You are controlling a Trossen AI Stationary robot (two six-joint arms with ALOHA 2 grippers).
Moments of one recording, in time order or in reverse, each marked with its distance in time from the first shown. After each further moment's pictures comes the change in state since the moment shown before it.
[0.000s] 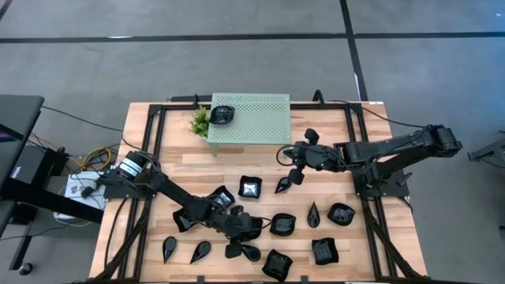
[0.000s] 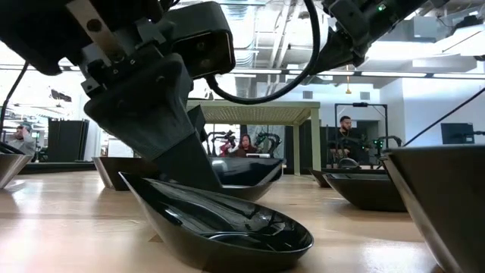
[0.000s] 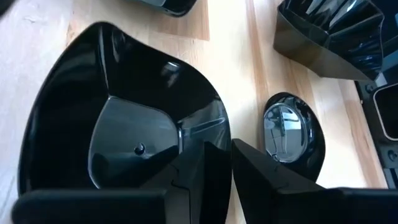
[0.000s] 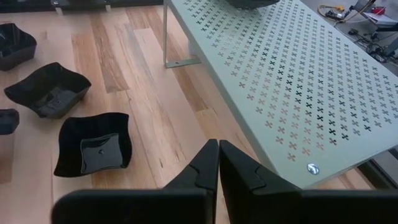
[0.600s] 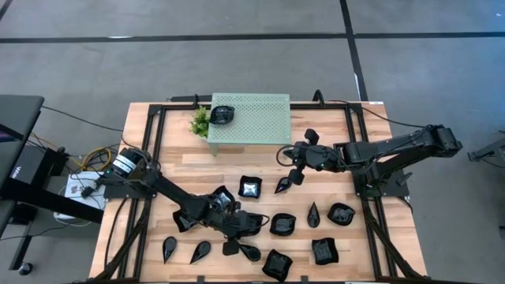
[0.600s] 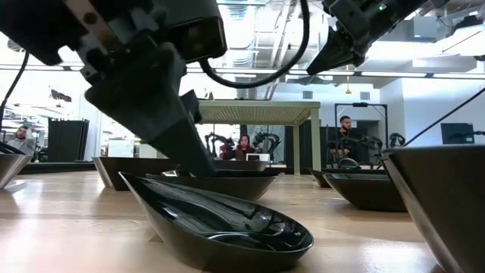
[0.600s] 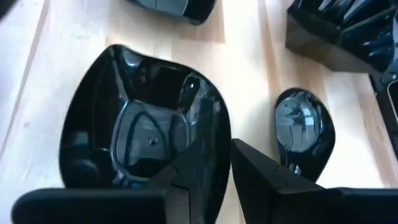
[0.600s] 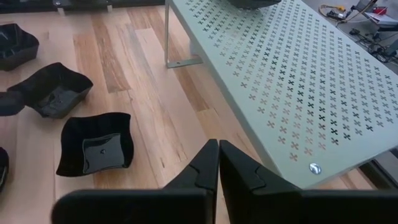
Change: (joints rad) left arm -0.009 -0.061 -0.001 -0.097 -0.067 0.044; right arm 0.004 0.000 0.000 0.000 0.000 0.003
